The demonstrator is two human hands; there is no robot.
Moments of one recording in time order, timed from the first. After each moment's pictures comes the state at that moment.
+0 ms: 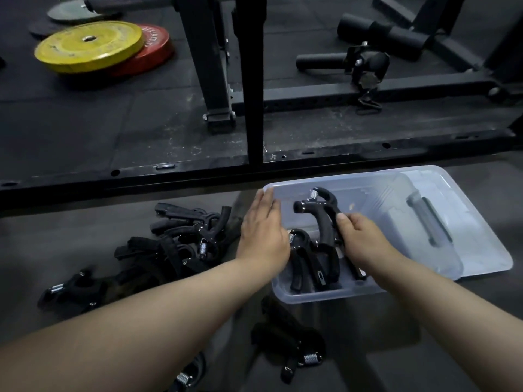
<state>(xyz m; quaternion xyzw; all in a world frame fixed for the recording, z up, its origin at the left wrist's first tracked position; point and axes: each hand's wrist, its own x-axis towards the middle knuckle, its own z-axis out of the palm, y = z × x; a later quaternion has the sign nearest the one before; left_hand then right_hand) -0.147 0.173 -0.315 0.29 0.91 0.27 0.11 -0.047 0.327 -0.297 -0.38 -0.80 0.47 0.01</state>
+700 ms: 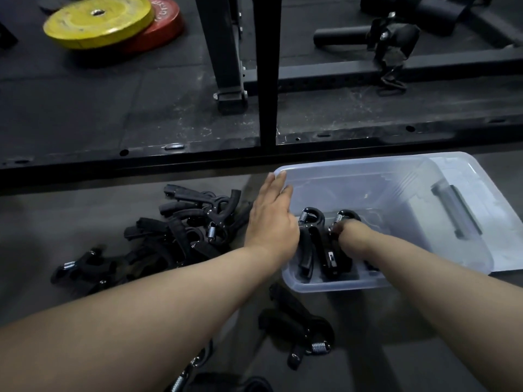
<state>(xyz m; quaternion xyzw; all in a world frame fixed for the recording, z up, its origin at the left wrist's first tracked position) -0.143 0.167 -0.315 0.27 0.89 0.35 0.11 -0.074 0.327 -0.336 -0.32 -0.87 0.27 -0.26</state>
